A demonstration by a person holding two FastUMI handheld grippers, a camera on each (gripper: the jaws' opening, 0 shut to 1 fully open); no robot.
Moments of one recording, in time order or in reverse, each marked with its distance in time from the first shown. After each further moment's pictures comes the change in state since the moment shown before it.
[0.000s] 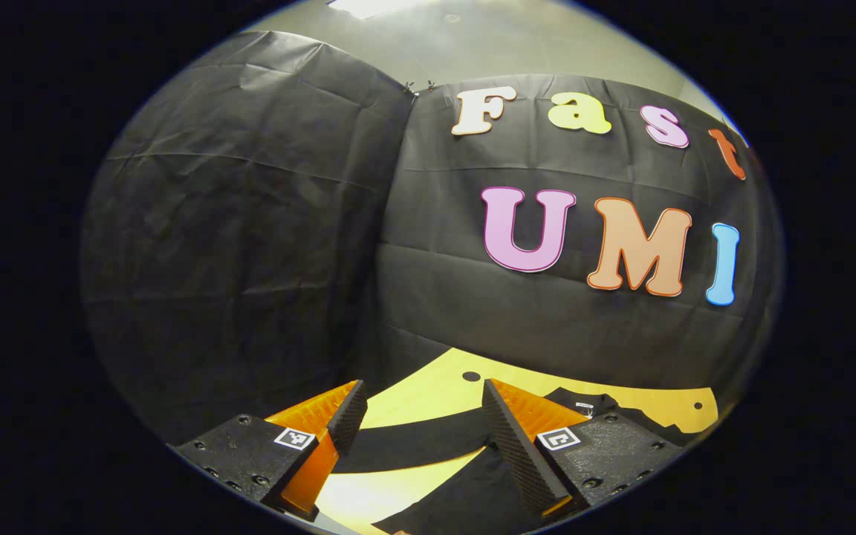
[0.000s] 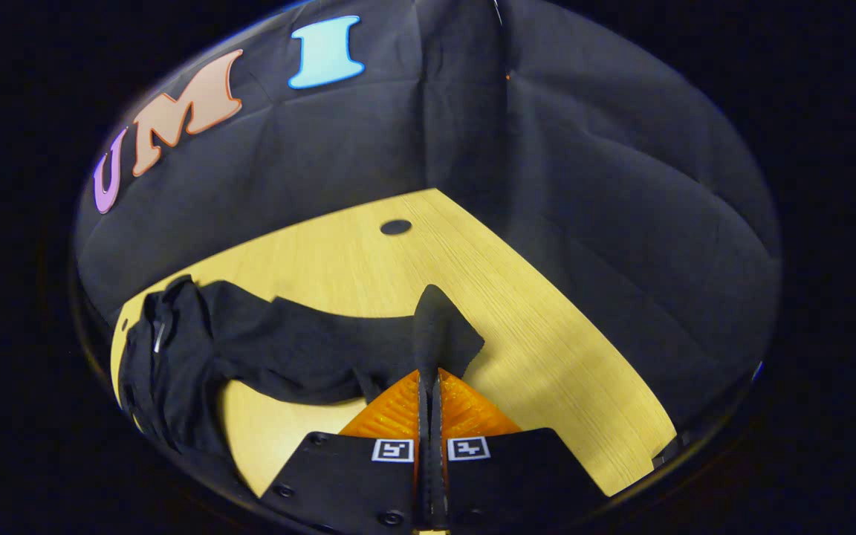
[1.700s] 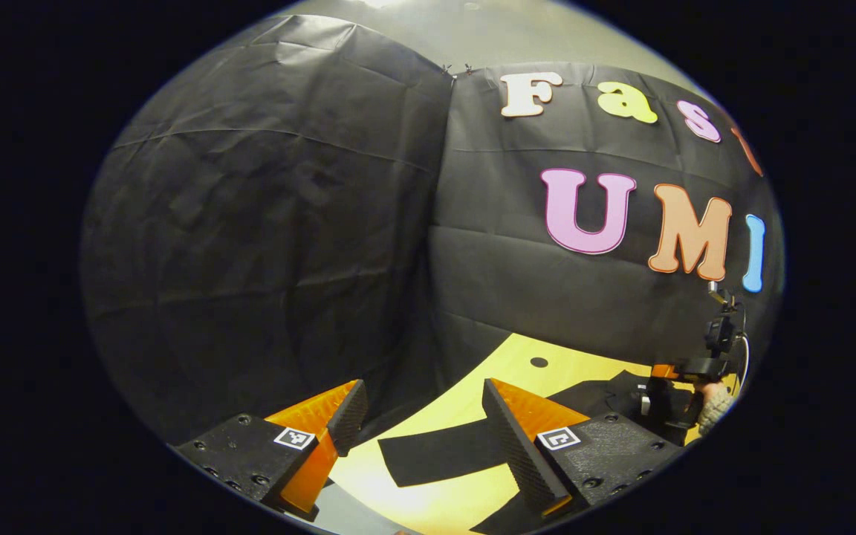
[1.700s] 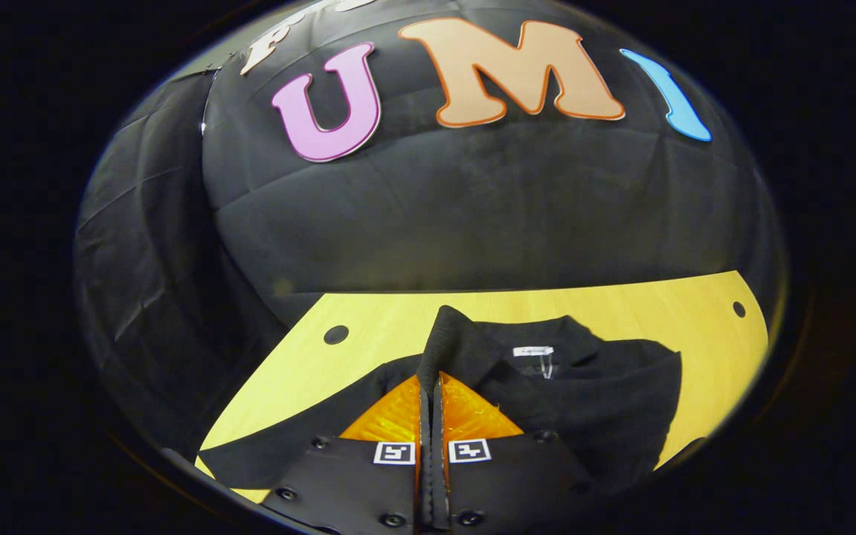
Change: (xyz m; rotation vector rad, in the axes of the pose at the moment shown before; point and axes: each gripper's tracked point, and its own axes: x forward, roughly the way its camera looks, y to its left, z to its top) left arm 0.025 0.139 -0.014 0.032 0.074 0.121; right arm -0.059 0.559 -0.037 -0.343 -0.051 0.568
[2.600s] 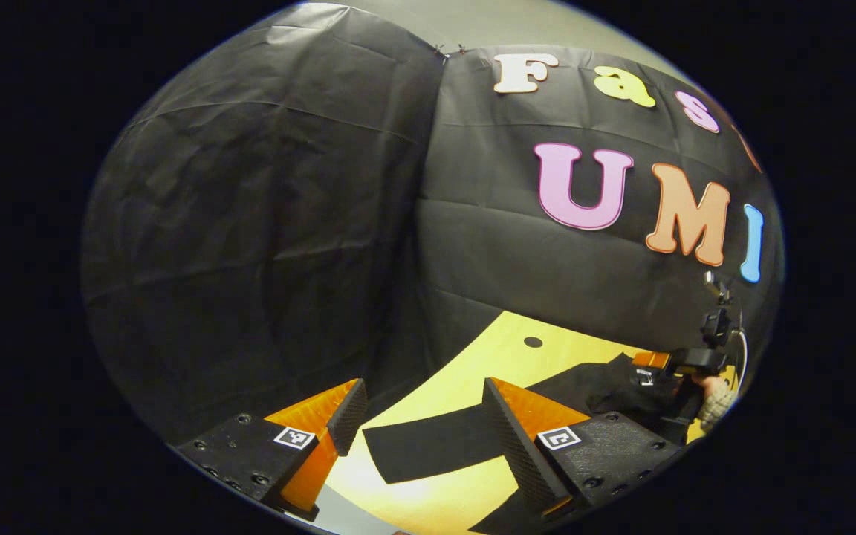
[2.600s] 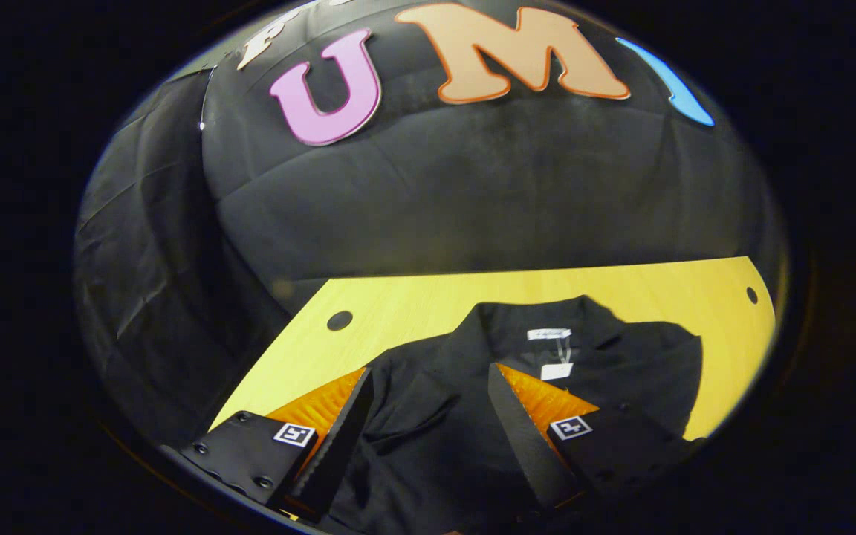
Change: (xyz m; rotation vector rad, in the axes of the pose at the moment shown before) left arm 0.038 -0.023 -0.046 0.010 0.094 -0.085; right arm -0.016 -0.023 0.004 0.042 -0.020 0.015
